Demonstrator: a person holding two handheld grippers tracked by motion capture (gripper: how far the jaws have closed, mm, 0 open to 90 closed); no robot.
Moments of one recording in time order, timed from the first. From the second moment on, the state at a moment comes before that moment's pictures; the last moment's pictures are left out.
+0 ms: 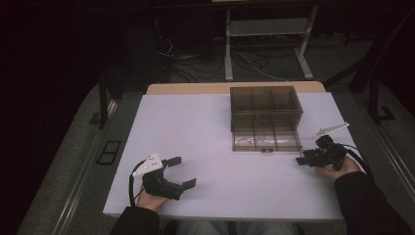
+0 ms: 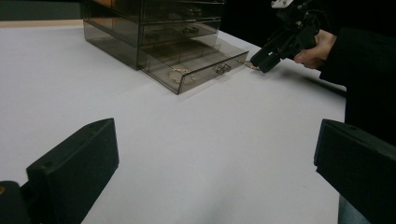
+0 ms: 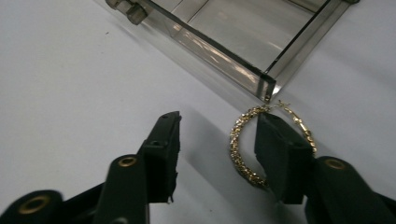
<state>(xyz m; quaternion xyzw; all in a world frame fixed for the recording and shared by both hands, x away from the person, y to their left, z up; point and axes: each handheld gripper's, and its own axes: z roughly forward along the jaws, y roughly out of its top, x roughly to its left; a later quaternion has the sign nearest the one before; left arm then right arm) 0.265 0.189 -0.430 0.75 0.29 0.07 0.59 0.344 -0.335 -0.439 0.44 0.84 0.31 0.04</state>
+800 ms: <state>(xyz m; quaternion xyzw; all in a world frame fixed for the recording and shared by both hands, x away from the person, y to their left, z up) 0.265 0.189 -0.429 0.75 0.29 0.07 0.59 0.343 -0.337 -0.438 0.44 0.85 0.29 0.07</state>
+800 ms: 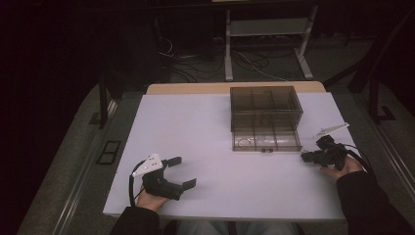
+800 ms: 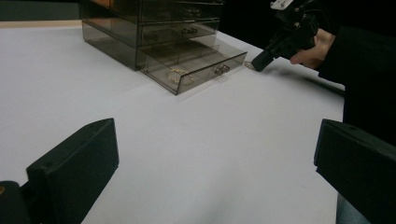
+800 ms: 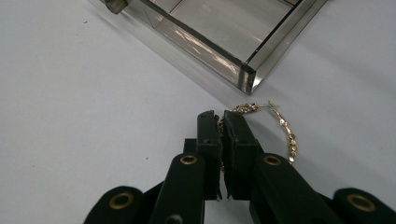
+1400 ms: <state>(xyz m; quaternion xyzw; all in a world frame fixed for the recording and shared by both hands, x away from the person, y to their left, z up) 0.265 0.189 -0.430 0.75 0.29 0.07 0.59 0.337 -0.351 -0.420 0.46 0.83 0.33 0.04</state>
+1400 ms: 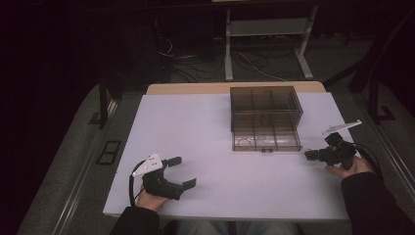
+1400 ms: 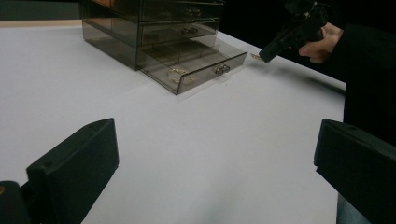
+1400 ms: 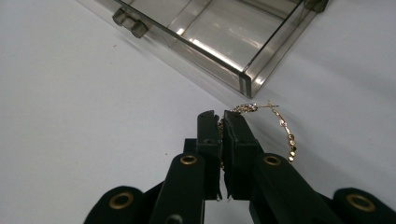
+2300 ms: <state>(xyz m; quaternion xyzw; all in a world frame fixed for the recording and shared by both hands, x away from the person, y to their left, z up) 0.265 0.189 -0.429 0.75 0.29 0.07 0.59 0.350 -0.337 -0.369 0.42 0.84 0.35 0.04</state>
